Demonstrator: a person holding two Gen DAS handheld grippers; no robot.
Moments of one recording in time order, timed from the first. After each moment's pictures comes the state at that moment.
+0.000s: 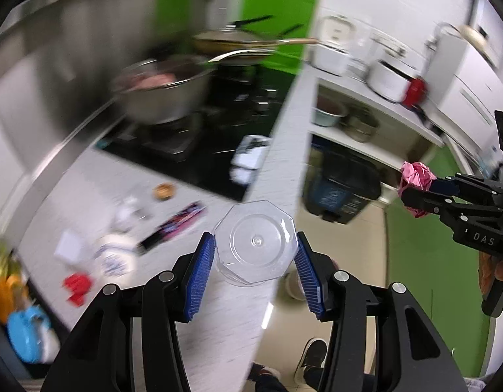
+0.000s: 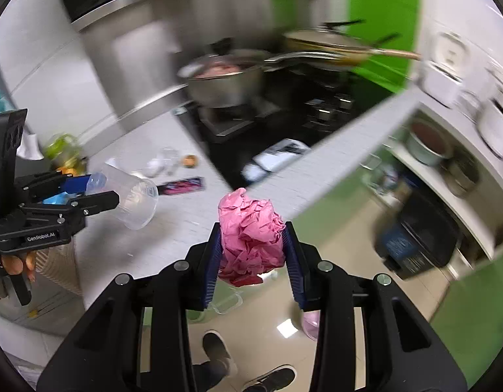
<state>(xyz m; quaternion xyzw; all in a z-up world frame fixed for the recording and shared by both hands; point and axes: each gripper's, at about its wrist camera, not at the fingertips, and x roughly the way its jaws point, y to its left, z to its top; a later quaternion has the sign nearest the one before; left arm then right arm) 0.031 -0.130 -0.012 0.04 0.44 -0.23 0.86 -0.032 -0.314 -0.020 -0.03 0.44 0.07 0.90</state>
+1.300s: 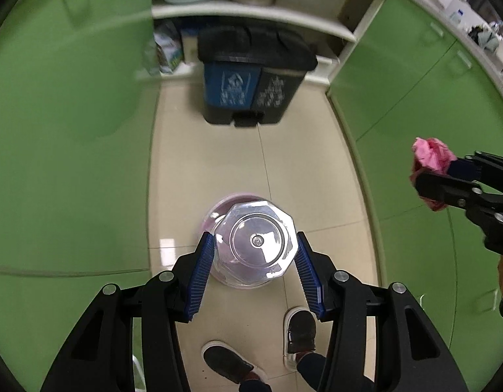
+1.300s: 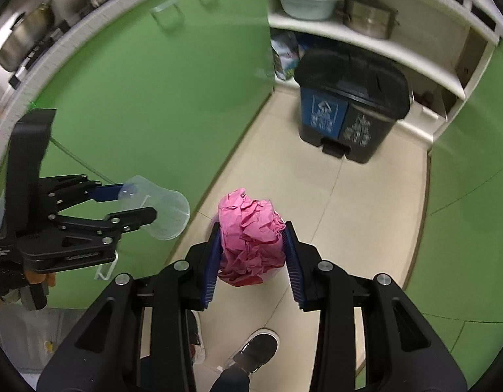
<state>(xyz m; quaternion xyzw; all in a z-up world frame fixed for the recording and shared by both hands) 0.039 -0.463 -0.393 0.18 0.56 -0.40 0.71 -0.096 -0.620 -0.347 0.10 0.52 -0.10 0.84</state>
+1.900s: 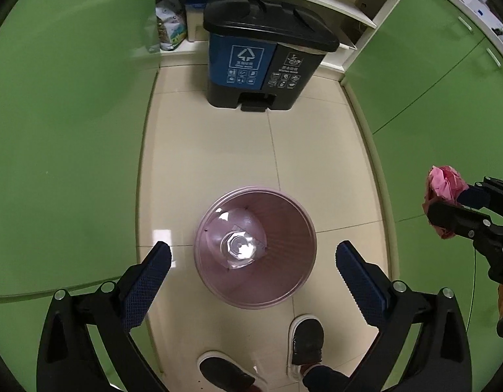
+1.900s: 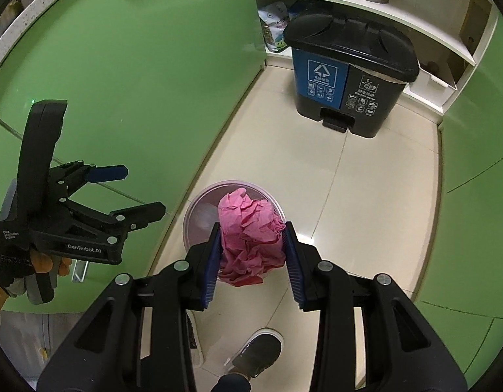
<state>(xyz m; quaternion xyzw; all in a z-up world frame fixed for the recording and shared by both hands) 0.066 -0.476 -0.467 0.17 0.57 -0.38 0.70 -0.076 -0.642 -0.429 0.13 0.54 -0.10 0.83</state>
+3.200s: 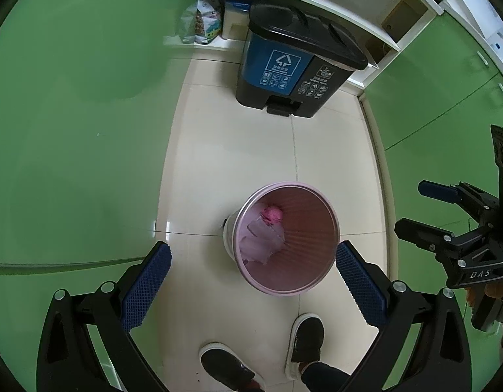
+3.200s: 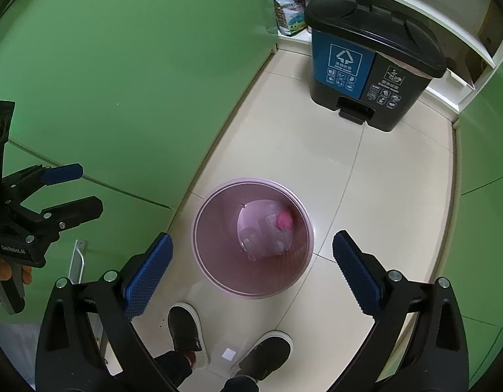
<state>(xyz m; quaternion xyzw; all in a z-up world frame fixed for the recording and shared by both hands) 0.102 -0.413 -0.466 0.12 0.59 -0.36 0.72 -0.032 -0.615 -0.469 0.12 0.57 -0.09 0.81</state>
